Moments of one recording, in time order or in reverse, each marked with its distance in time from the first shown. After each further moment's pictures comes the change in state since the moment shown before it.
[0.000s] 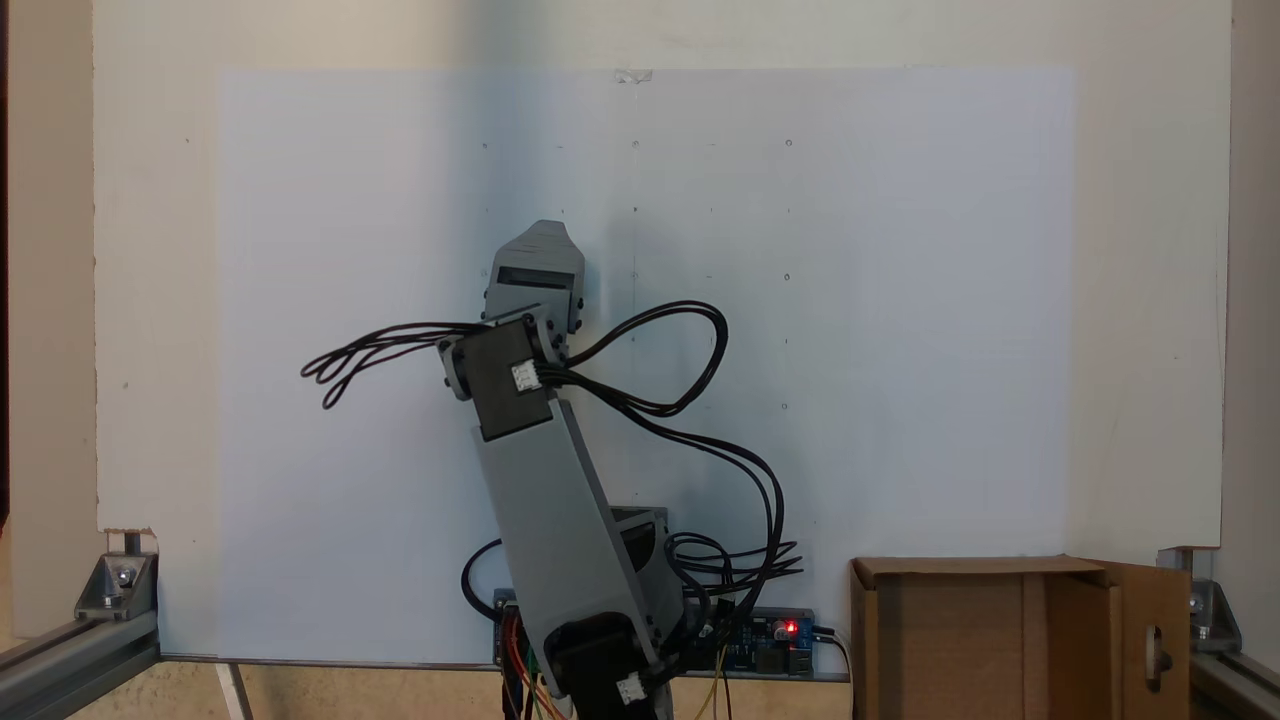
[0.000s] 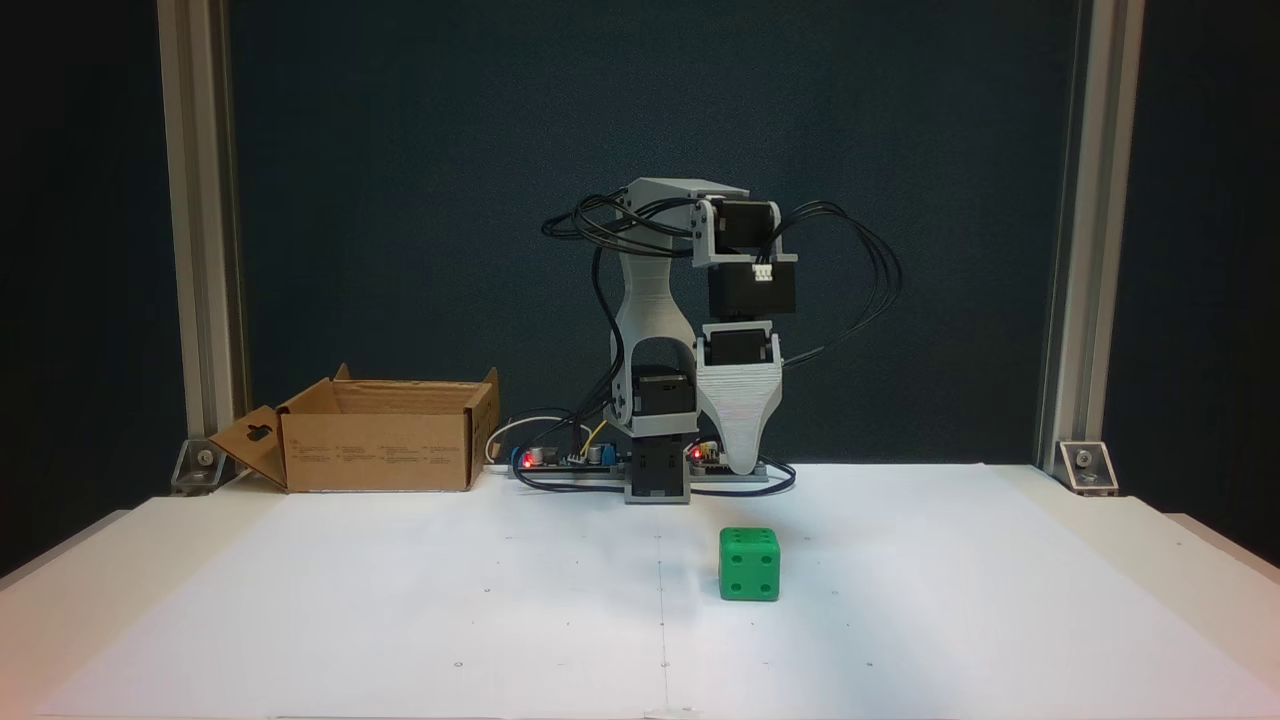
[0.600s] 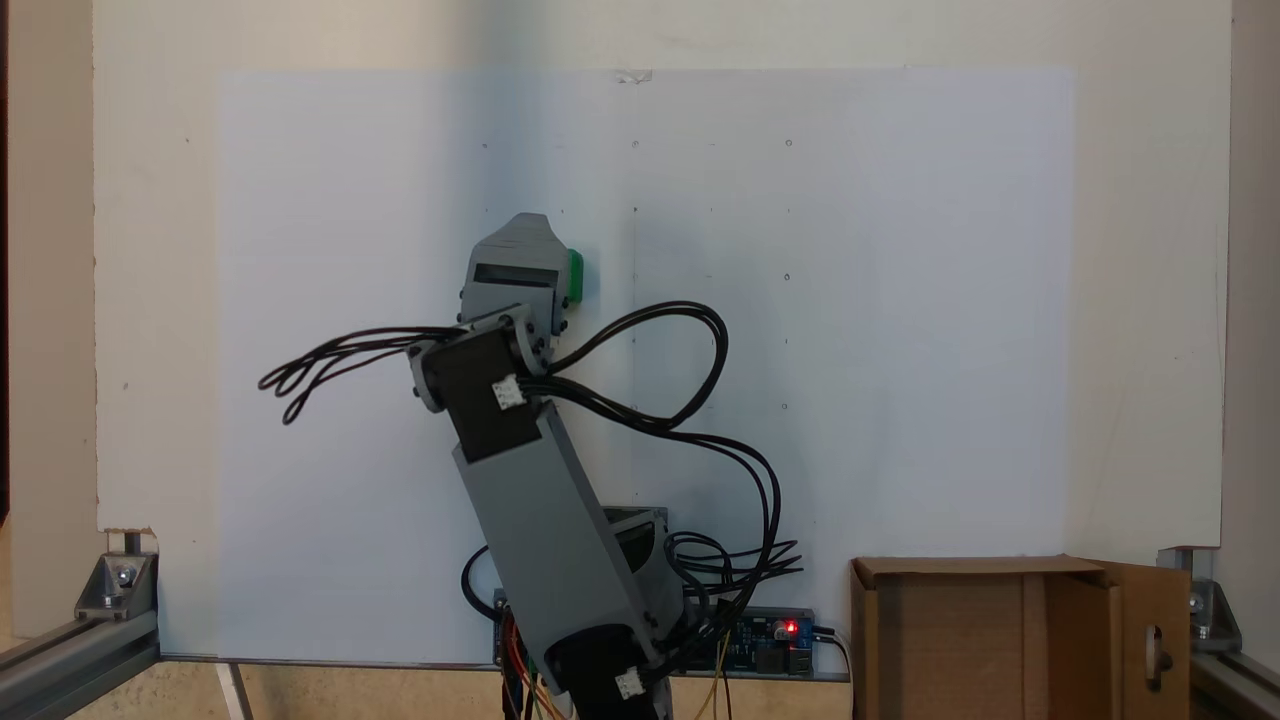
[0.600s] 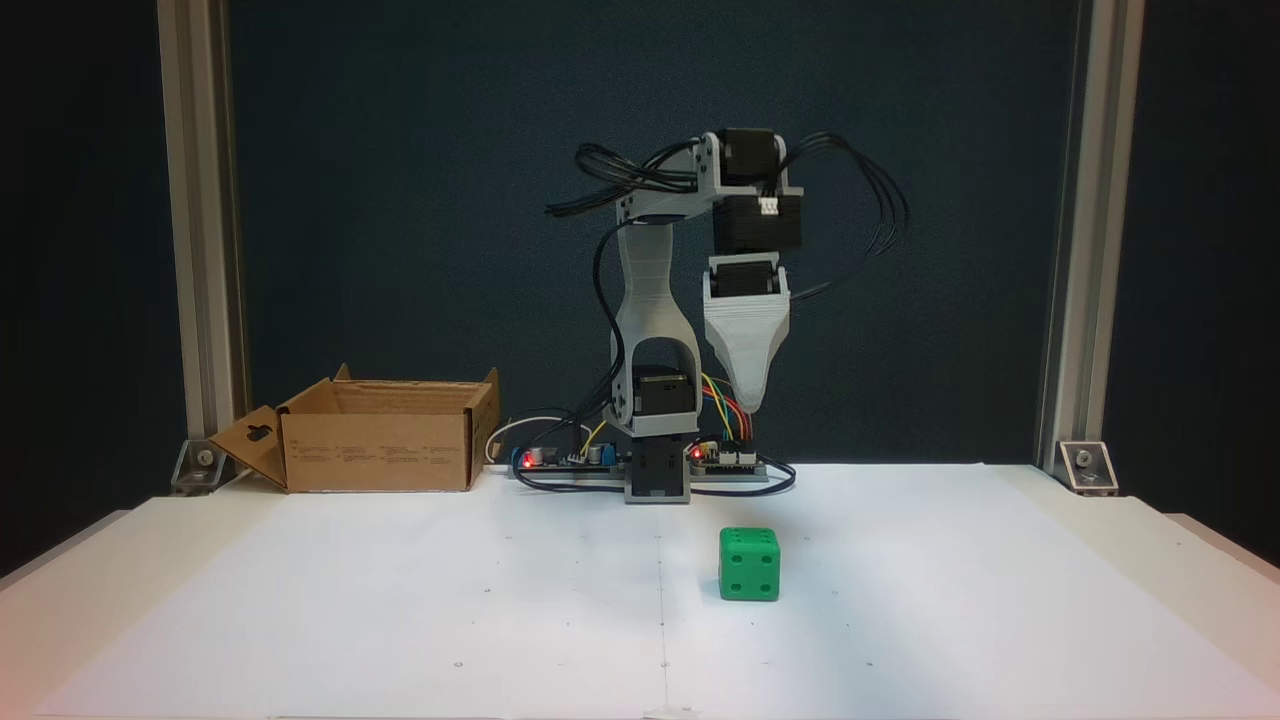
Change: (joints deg) arm -0.7 -1.3 -17.6 17.2 0.0
